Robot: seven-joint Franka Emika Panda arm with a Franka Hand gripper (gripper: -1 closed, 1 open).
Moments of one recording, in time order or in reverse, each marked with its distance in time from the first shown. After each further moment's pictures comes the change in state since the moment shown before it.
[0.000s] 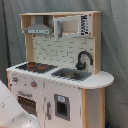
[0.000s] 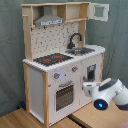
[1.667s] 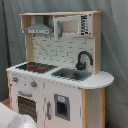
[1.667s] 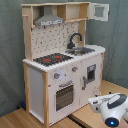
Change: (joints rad) arm 0.239 -0.249 -0.143 -0.167 0.173 0.288 -0.152
